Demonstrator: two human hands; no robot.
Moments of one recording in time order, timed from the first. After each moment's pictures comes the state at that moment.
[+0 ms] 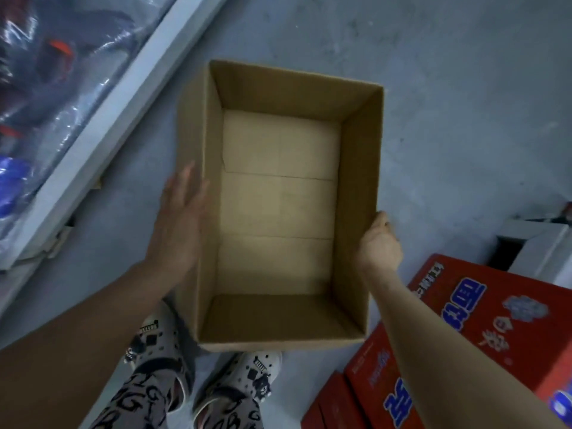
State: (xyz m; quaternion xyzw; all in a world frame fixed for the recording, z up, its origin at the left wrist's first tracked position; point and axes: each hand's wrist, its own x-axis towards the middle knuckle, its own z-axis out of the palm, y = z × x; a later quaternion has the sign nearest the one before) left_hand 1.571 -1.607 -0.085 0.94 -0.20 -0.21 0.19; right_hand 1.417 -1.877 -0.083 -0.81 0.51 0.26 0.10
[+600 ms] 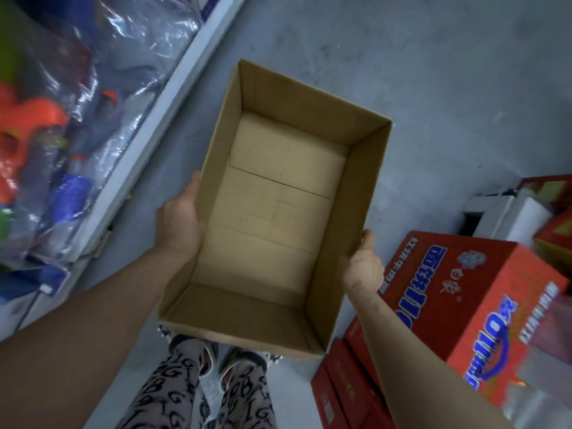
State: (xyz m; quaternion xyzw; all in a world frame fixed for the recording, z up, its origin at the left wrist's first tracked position) left_hand 1.578 -1.596 0.021 0.93 -0.12 -0.27 0.21; right_hand 1.372 -1.811 0.027 -0.72 0.61 0.23 0.23
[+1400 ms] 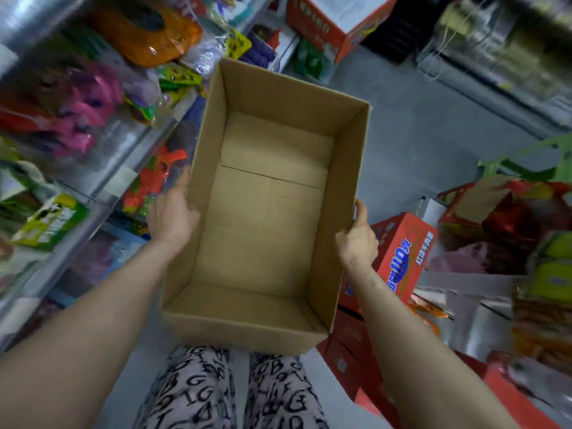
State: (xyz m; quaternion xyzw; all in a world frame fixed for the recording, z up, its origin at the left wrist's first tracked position) left_hand 1.491 -1.449 0.416 0.97 -0.09 -0.16 0.19; right_hand 1.303 -1.681 0.420 -0.78 0.57 0.05 0.27
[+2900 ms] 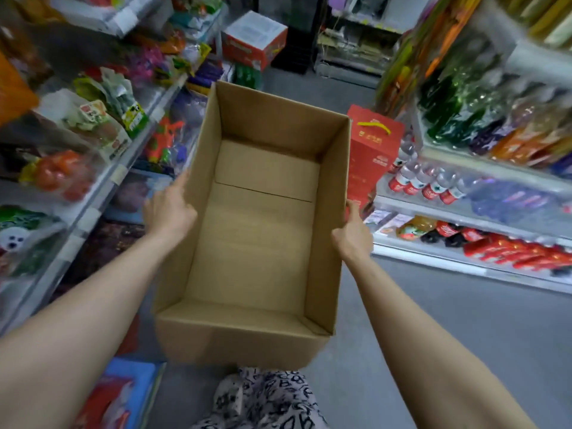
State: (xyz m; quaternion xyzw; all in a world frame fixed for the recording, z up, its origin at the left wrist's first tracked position) left_hand 1.039 -0.984 0.602 0.94 -0.29 -0.08 0.19; right_hand 0.785 -1.174 0.602 -0.74 0.61 -0.05 0.27
